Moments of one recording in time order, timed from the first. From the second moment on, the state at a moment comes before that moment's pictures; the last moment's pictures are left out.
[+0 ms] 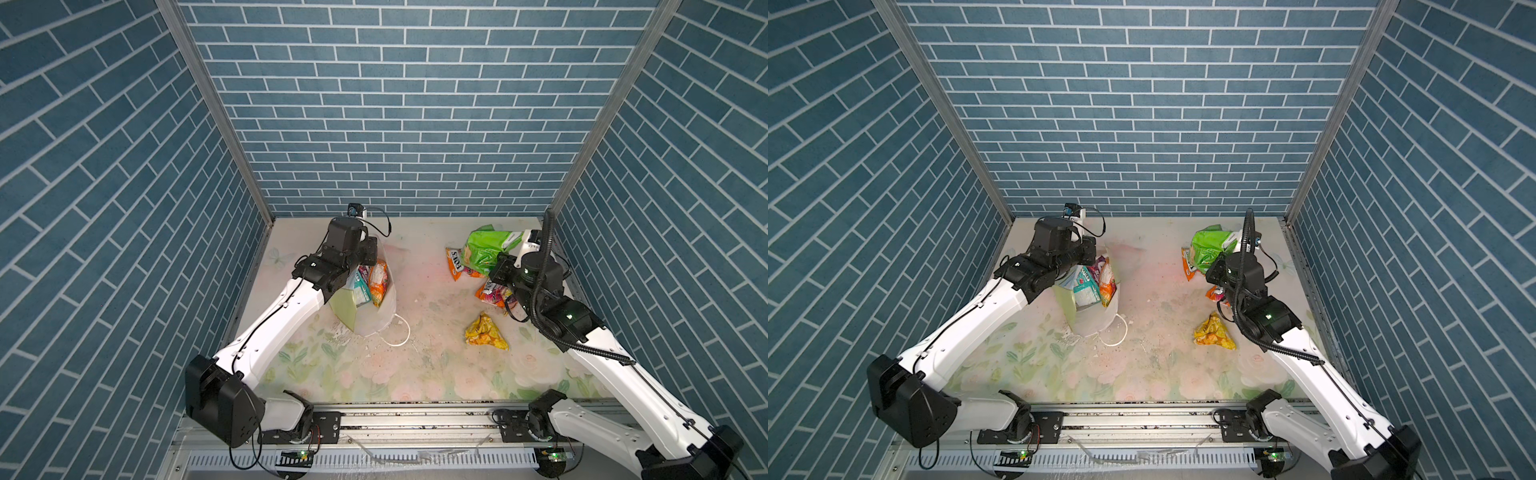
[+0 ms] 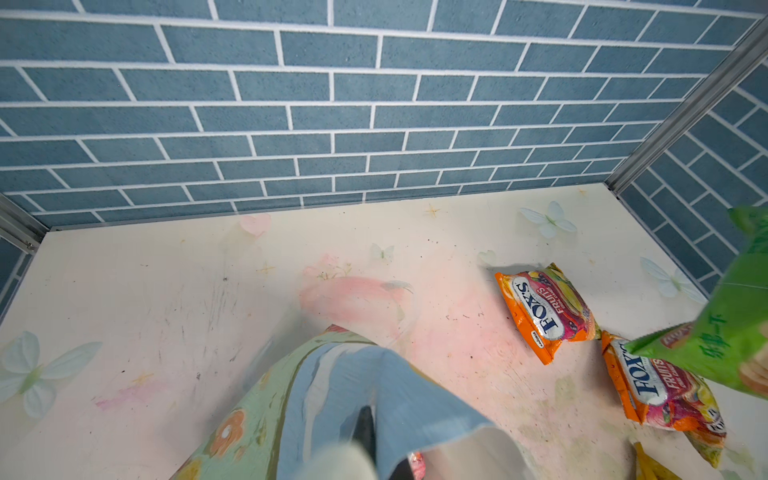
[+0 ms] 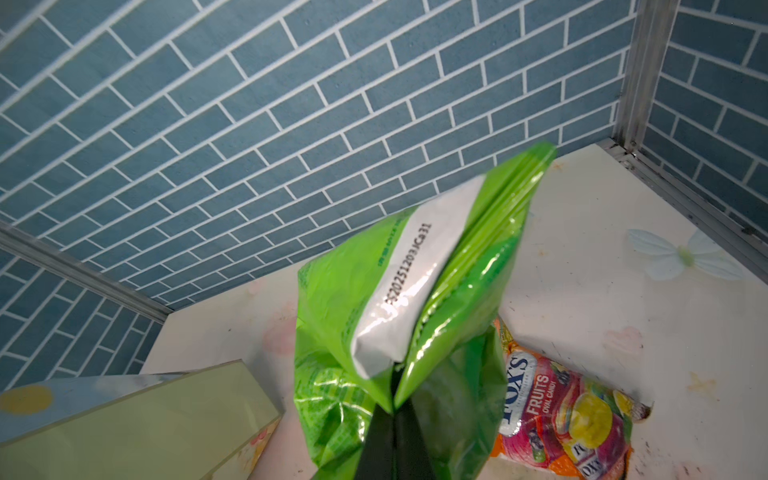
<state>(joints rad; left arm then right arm) -0.48 1.34 1.27 -0.43 -0.15 -0.26 0.54 0.99 0.96 -0.36 0.34 0.57</state>
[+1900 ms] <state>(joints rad) -0.48 1.31 1.19 -0.34 -0.08 -0.26 0.29 1.62 1.26 -0.37 0.43 0.36</state>
